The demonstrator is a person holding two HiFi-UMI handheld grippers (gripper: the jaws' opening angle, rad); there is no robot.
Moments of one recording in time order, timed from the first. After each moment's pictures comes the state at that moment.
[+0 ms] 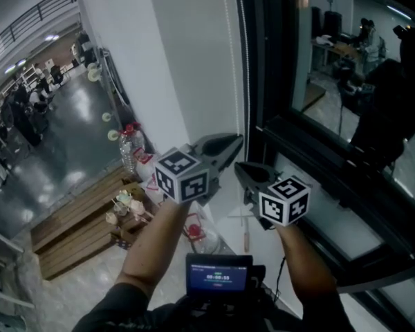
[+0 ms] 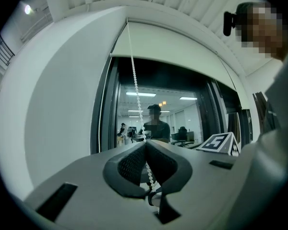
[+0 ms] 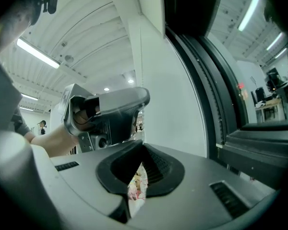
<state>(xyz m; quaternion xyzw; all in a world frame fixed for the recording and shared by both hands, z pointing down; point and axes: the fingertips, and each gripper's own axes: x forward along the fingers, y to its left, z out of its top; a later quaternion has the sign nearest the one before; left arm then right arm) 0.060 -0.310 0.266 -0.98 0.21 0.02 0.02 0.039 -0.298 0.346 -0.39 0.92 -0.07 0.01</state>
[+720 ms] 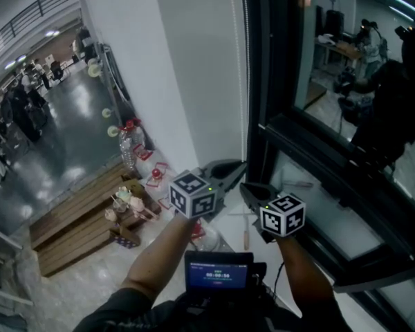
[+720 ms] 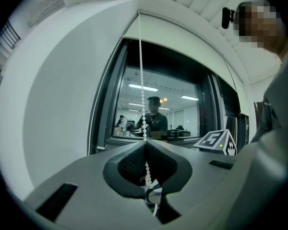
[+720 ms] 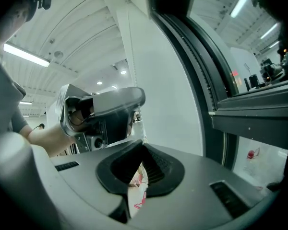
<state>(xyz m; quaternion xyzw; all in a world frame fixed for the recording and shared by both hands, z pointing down) 0.062 -0.305 0.359 -0.98 0.20 -0.01 -0.03 0.044 -0.288 0.435 -0.40 0.91 -0.15 -0.04</state>
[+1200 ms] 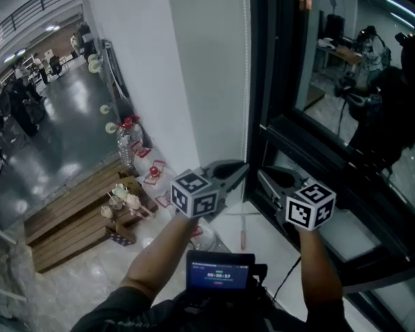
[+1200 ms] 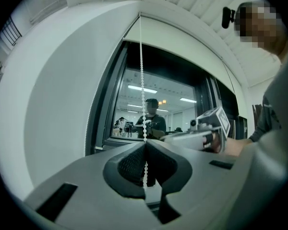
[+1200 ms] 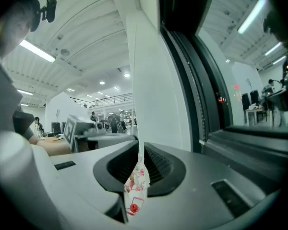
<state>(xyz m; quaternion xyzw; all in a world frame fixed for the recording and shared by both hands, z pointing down) 0.061 -0.298 0.357 -0.98 0.19 0.01 -0.04 0.087 -0.276 0.357 -0.42 0.90 -0.08 -0.03</state>
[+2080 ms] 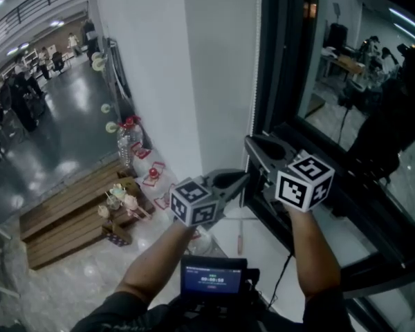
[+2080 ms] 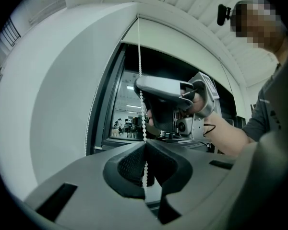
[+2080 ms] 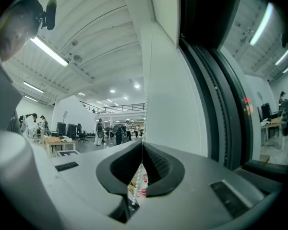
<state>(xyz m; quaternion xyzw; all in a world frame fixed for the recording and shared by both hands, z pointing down) 0.051 -0.281 0.357 -0.98 0.18 0.01 -0.03 0.032 -0.299 0.251 -0.38 0.92 -0.01 0.02</state>
